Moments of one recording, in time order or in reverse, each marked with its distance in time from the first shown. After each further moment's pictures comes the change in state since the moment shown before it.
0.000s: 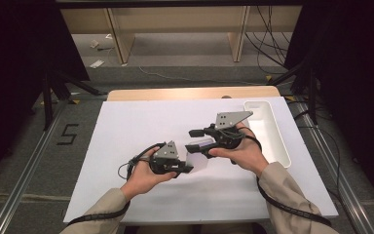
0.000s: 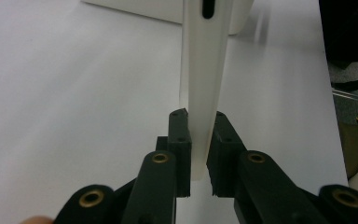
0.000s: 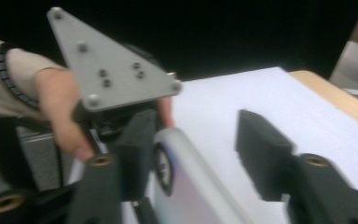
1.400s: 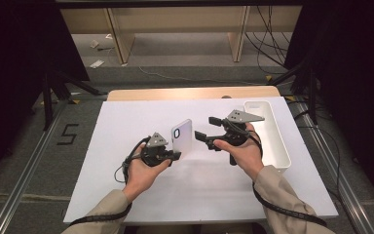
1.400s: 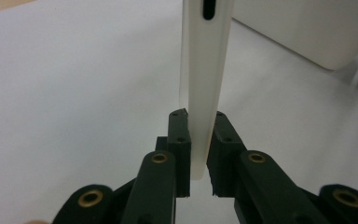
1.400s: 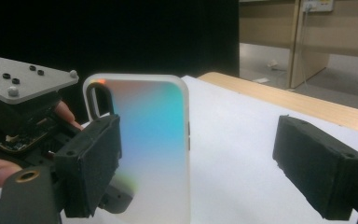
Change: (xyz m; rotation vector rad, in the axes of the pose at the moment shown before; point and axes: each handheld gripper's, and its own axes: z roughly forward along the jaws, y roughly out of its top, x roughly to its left) left arm 0.016 -0.006 -0.012 -0.038 0.285 -0.294; right arm -0.018 -0.029 -0.006 -0.144 -0.347 0.240
